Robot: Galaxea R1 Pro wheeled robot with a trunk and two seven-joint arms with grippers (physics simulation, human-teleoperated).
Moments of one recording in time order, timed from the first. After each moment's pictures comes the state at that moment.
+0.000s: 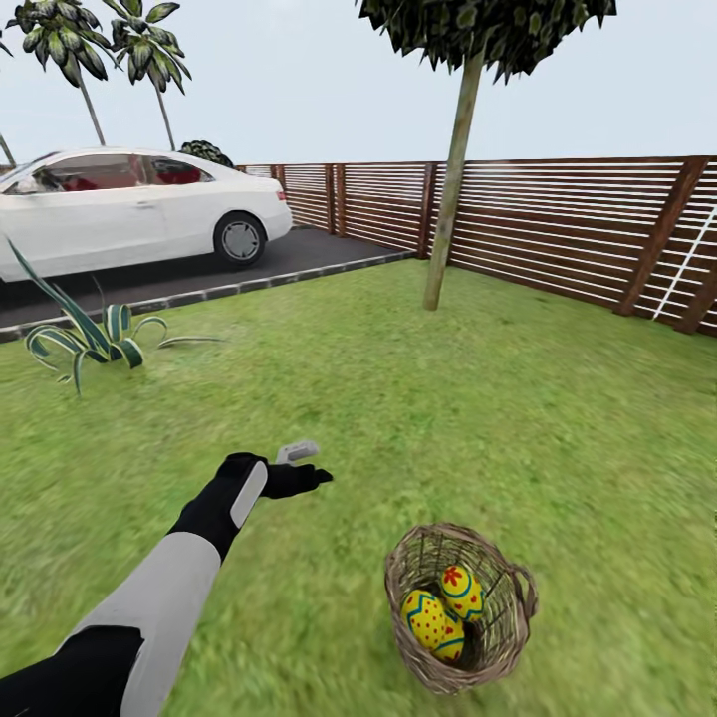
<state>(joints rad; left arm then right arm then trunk) -0.88 -0.09 0.00 -0.66 0.26 0.78 -0.14 -0.07 -0.04 0.00 -0.37 -0.01 0.04 -0.01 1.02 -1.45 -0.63</state>
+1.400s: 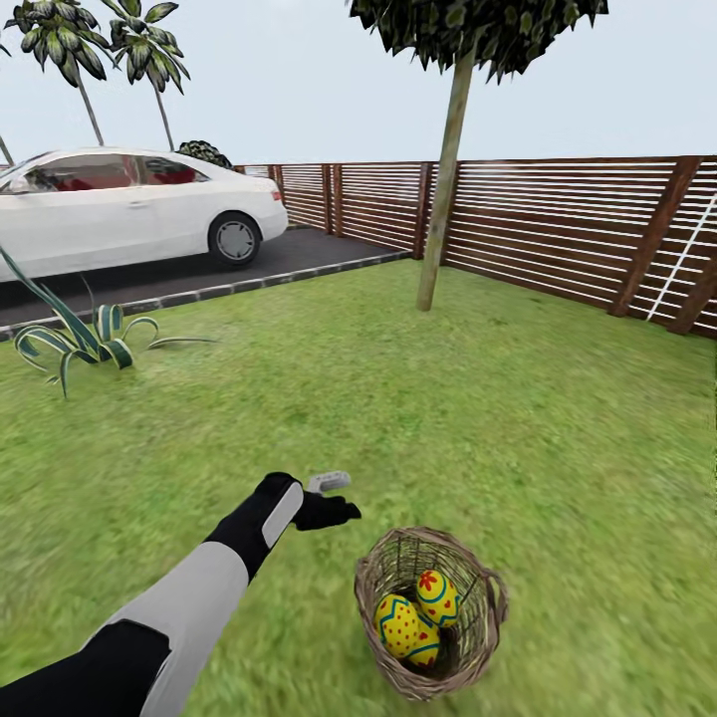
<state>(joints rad) -0.88 -0.16 -0.21 -0.52 0.46 0.79 0.00 -0.07 -0.04 0.00 -0.37 -0.01 0.04 -0.01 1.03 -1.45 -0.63</state>
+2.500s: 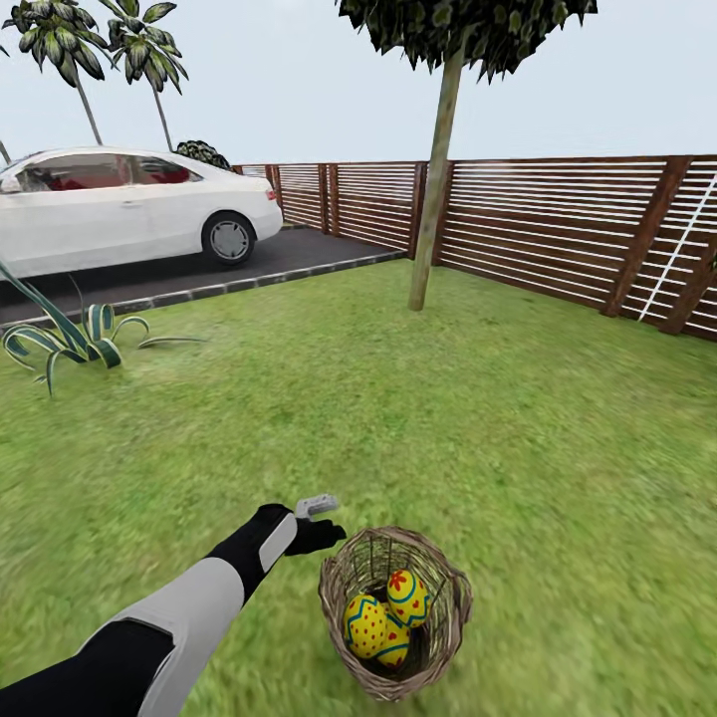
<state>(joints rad) -0.87 -0.15 -0.20 -0.32 0.45 0.56 0.03 -0.07 -0.04 0.00 -0.37 0.00 0.04 -0.01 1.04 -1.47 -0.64</state>
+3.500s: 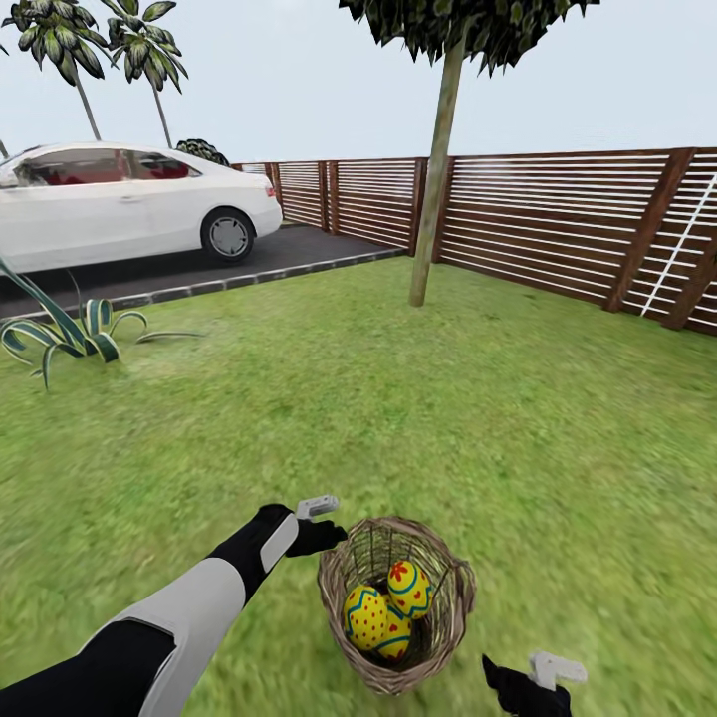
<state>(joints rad) -0.87 -0.16 -0.20 -0.32 0.45 0.56 0.03 -0.07 -0.05 -0.08 -0.94 -0.25 0.13 0.05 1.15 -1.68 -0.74</state>
